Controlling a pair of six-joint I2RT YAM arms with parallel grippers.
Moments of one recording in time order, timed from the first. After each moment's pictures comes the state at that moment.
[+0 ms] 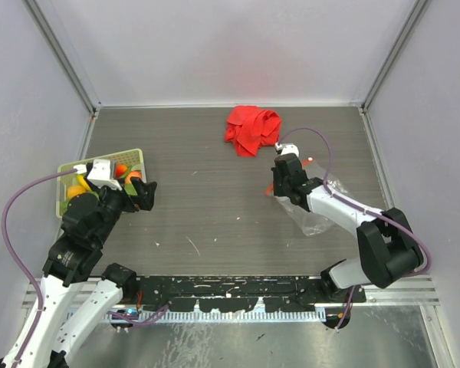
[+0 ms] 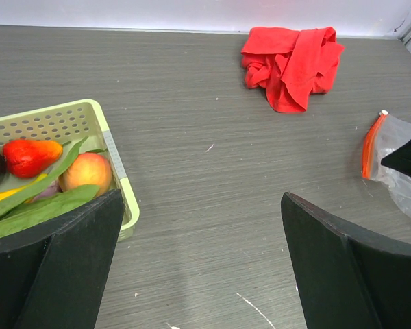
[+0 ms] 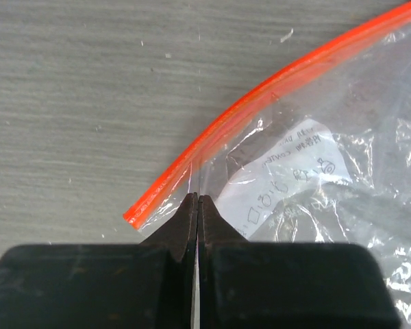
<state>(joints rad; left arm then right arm) -0.39 0.48 0.80 -0.49 -0.15 -0.22 0.47 1.42 0.79 -0.14 0.24 0.30</state>
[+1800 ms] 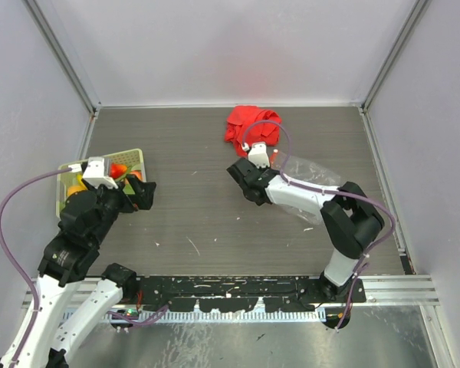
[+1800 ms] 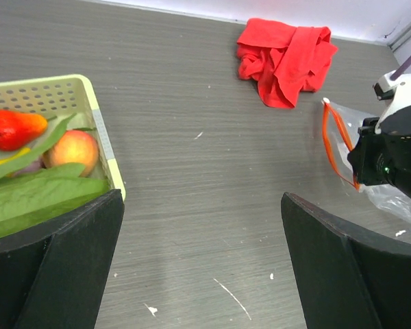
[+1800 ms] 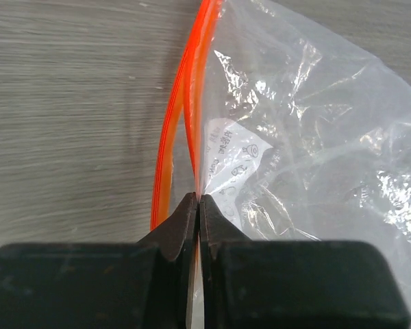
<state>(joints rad) -0.39 0.49 0.87 -0.57 -0.16 -0.31 0.76 1.74 1.11 -0.45 0.83 0.49</state>
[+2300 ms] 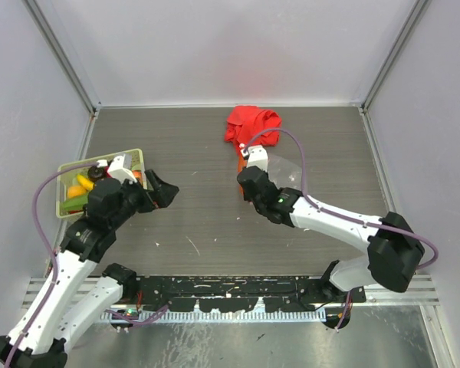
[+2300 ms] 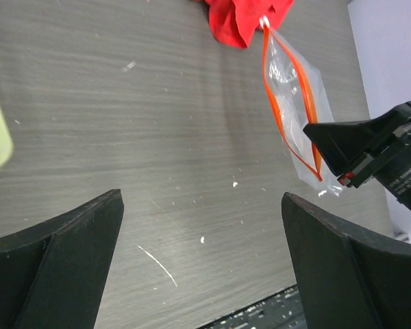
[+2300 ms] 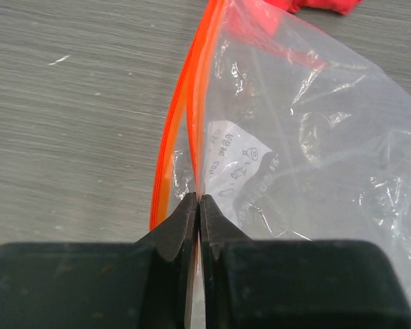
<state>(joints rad) -0.39 0.62 0.78 -0.52 0.02 -0.59 0.88 1.40 0.93 -0.20 0.61 0.40</state>
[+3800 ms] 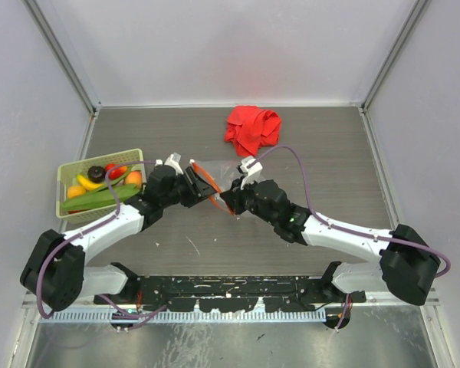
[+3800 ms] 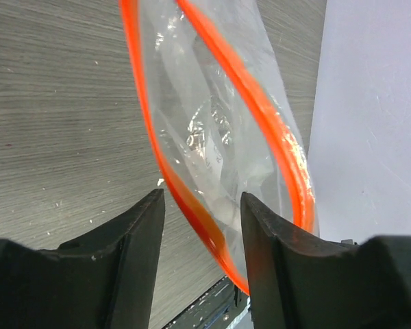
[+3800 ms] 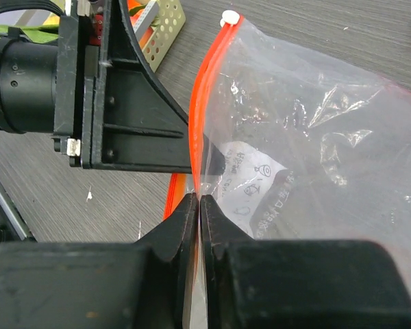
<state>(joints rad) -0.54 1.24 0.64 0.11 0.22 -1.03 0.92 1.24 0.66 0.33 0.11 0.36</state>
